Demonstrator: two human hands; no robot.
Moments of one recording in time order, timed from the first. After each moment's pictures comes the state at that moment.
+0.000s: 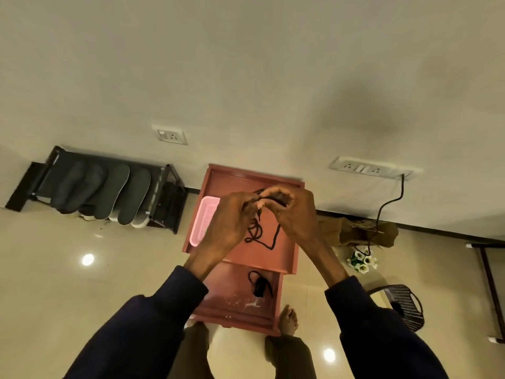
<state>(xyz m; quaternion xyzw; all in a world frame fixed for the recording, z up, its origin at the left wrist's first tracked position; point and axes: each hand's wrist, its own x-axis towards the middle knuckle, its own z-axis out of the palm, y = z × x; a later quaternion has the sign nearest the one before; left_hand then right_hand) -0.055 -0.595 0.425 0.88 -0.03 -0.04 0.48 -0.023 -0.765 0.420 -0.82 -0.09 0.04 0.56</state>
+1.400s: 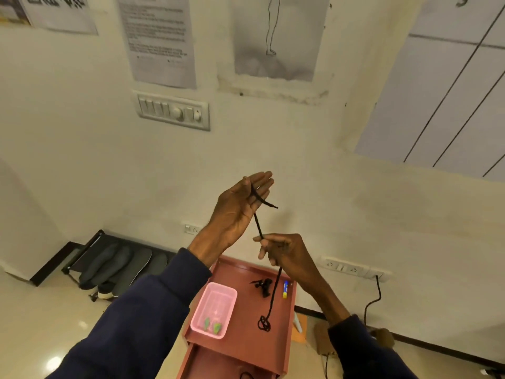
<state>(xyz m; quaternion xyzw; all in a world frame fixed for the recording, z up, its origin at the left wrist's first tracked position) -0.028 -0.603 0.691 0.40 -0.06 -0.01 0.92 -0.049 -0.778 0.626 -0.76 -0.23 0.09 0.60</state>
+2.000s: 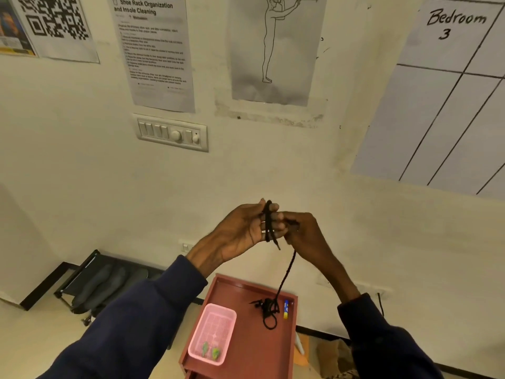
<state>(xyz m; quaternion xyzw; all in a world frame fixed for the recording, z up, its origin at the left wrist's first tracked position) -0.023 -0.601 0.725 0.40 -0.06 -0.21 0.89 0.010 -0.784 0.699 -0.82 -0.28 -0.05 0.50</state>
